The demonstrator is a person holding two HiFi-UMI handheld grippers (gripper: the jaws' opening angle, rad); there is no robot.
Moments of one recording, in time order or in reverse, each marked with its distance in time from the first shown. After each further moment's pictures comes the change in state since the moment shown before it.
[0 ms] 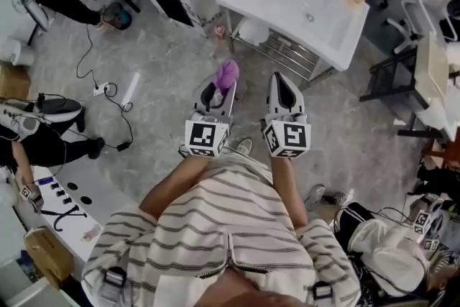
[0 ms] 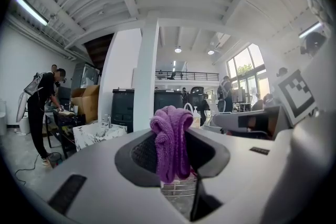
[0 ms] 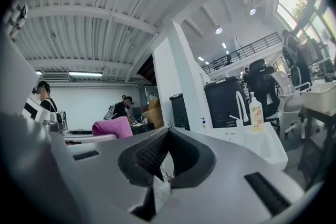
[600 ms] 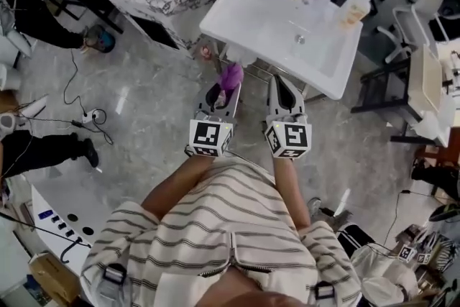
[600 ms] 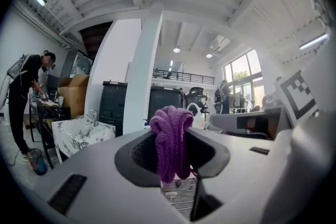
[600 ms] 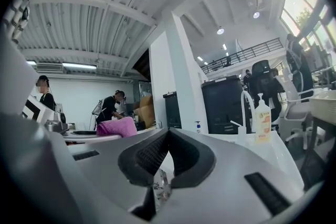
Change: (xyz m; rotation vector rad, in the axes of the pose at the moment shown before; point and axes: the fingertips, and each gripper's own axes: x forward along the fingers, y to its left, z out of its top) left arm 0.155 0.048 -0.004 -0.062 -0.003 -0.092; right arm 0.137 -0.066 0.008 -0.058 0.017 -0.043
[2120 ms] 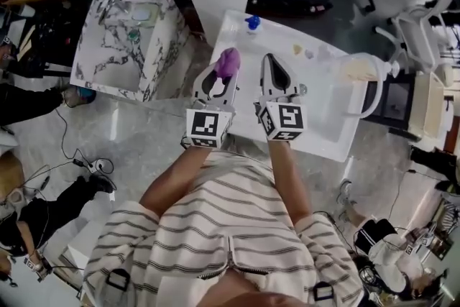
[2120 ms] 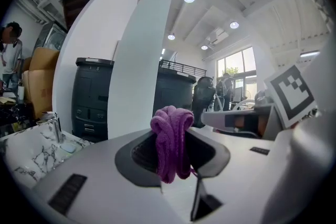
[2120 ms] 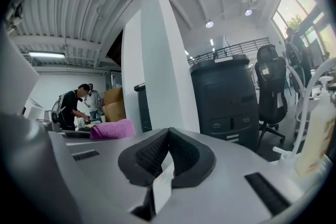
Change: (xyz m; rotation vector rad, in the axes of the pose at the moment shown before) left arm 0.412 0.220 0.031 -0.010 0.115 -0.165; right arm 0.438 -0.164 0.033 0.042 0.065 -0.181
